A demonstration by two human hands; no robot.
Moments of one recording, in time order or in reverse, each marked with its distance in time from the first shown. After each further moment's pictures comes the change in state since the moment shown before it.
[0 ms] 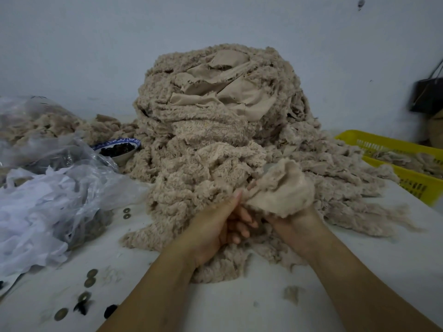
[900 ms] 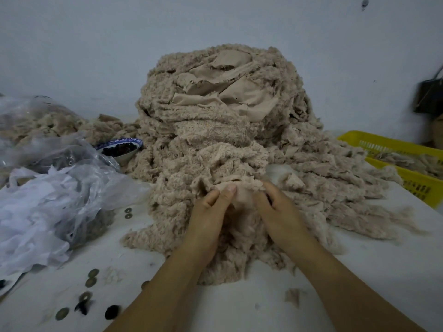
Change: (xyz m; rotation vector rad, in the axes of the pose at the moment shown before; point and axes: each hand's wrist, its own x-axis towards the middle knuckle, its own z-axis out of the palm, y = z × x) left_hand 0.001 -0.004 0.003 -0.017 0.322 0.267; right_hand 0.002 0.020 0.009 -0.918 0.266 -0.081
